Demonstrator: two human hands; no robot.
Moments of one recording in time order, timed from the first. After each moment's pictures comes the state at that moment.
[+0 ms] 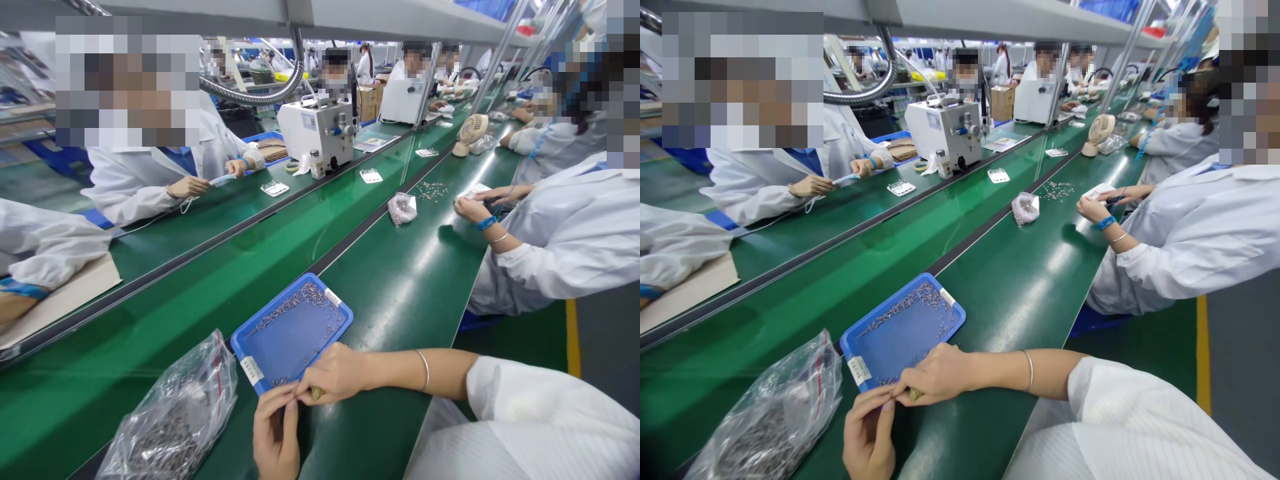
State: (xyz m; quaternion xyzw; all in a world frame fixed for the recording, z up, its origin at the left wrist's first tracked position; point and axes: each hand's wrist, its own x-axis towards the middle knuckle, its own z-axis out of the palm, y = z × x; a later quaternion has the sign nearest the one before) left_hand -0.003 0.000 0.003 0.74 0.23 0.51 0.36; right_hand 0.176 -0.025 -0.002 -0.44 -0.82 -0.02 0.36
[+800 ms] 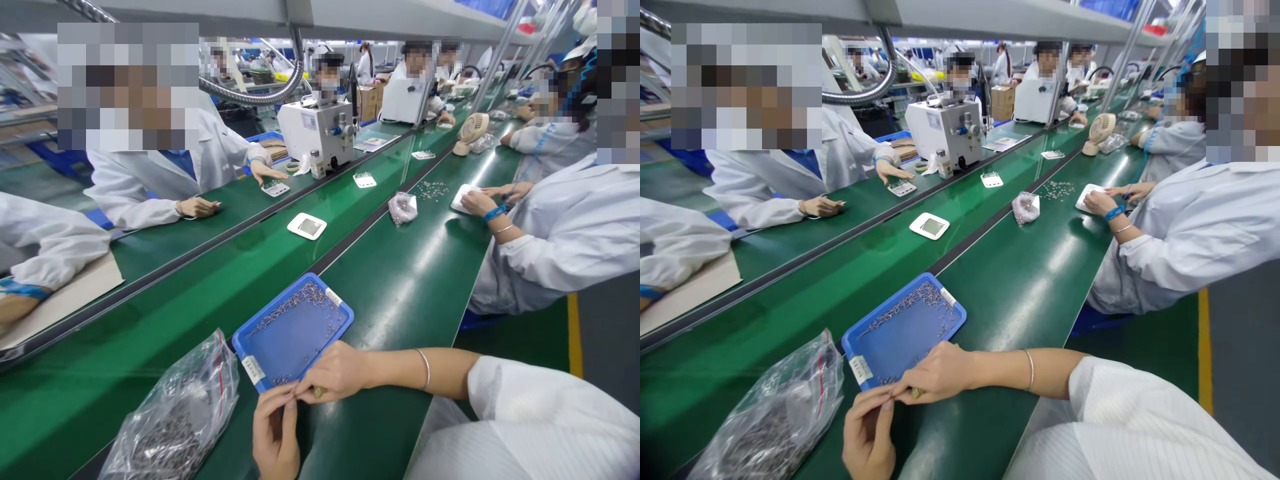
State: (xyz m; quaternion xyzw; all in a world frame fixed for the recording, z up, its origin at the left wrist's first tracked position) left_hand -0.002 0.001 0.002 0.74 0.22 0.52 0.37; right_hand 0.175 -0.023 -0.006 -0.41 -0.79 -0.09 0.45
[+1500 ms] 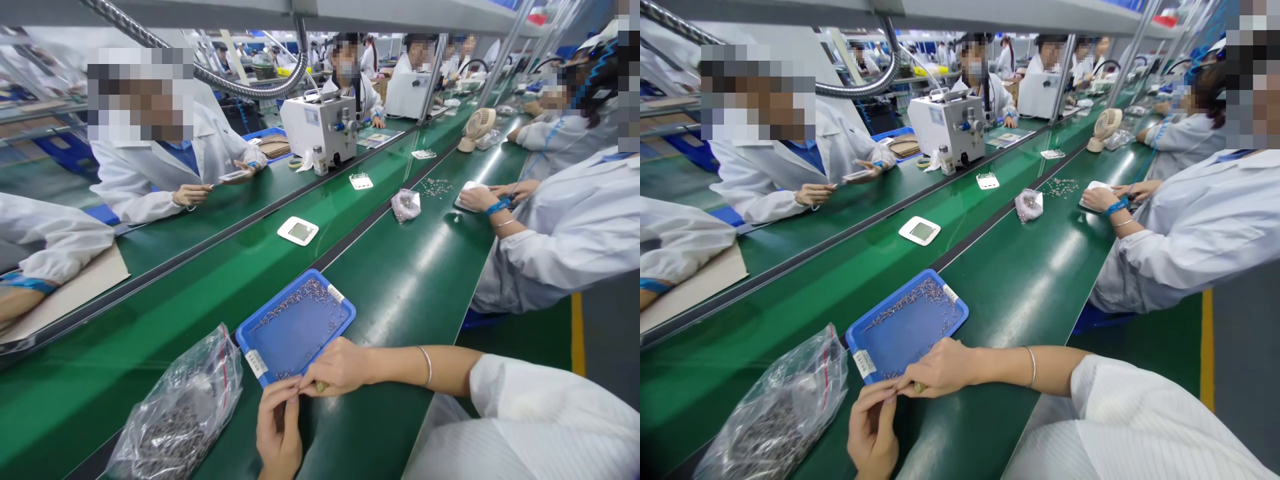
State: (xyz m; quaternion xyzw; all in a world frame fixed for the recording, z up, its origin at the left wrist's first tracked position) left_hand -0.003 0.003 0.000 0.74 0.20 0.52 0.37; right_hand 0.178 -0.026 -0.005 -0.42 -0.82 -0.04 0.40
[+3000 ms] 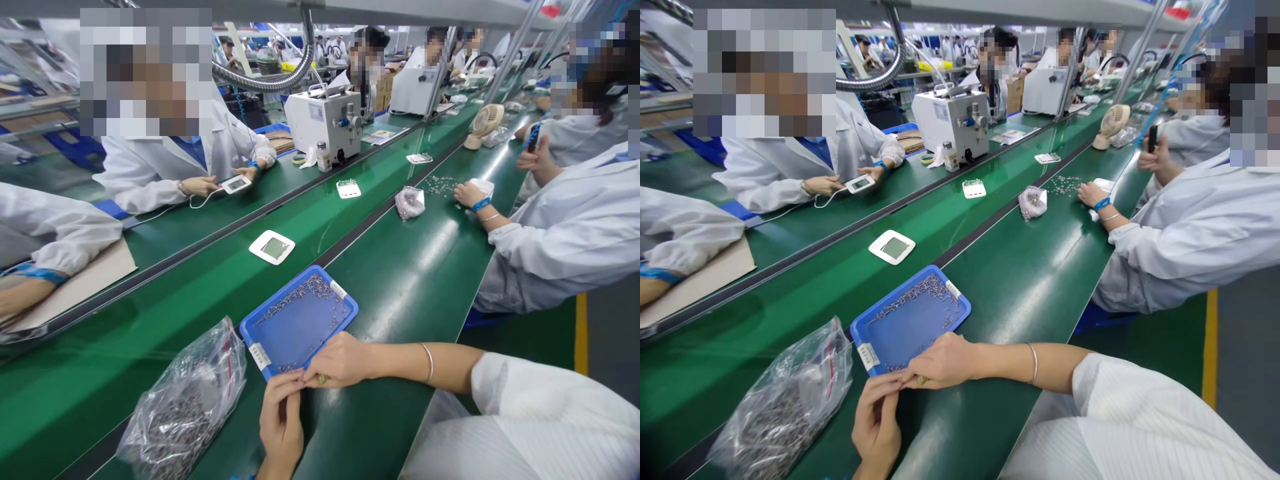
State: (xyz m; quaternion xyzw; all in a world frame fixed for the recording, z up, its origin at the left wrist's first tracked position) left_hand -0.005 0.004 0.000 0.75 0.22 0.51 0.35; right_hand 0.181 -0.026 -0.008 -0.41 -0.83 -0.01 0.37
